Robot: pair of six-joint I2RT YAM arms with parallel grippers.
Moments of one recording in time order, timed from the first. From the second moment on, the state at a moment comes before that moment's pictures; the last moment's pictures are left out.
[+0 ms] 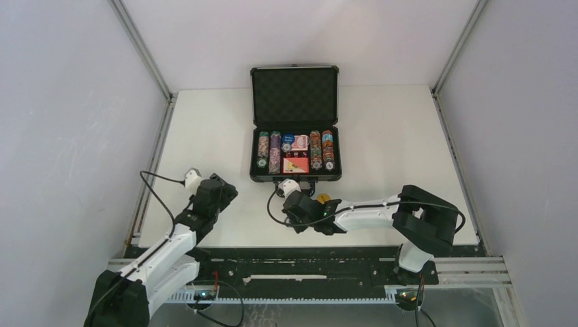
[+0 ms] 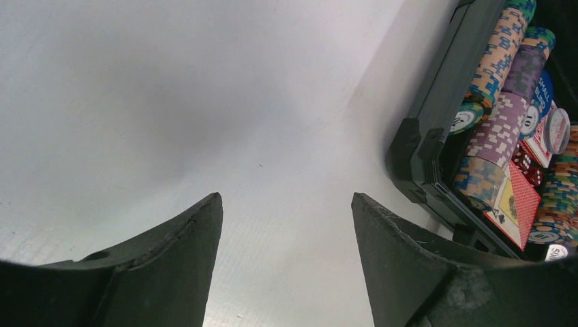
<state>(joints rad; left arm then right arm) -0.34 0.83 0.27 -0.13 -0.40 -0.96 1.15 1.65 0.80 -0.03 0.16 0.40</state>
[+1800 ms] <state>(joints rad) -0.36 0.82 0.27 -0.11 -0.37 -0.92 1.22 1.71 0.93 -0.26 0.27 0.40</state>
